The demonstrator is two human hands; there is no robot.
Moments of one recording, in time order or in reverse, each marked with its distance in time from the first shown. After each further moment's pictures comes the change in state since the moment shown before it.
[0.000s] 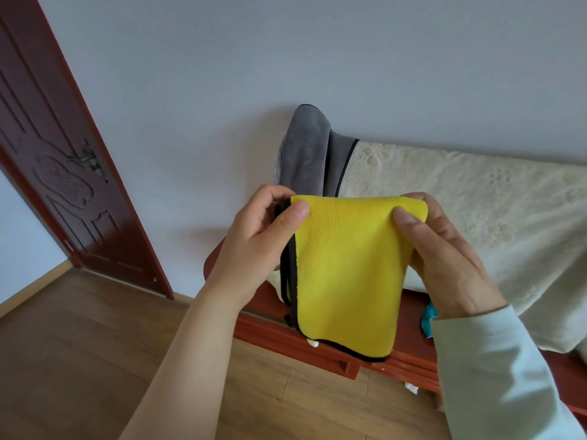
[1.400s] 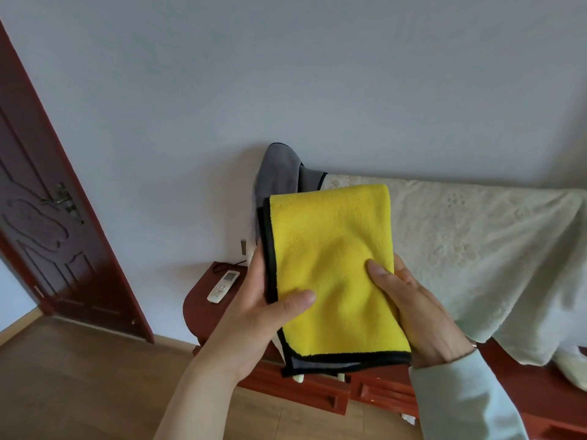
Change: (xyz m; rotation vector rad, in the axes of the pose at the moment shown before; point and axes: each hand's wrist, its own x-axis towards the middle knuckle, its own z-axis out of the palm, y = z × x) left_hand -0.024 0.002 0.038 -0.357 -0.209 -0.156; right_hand -0.017 0.013 -0.015 0.368 0.049 0.237
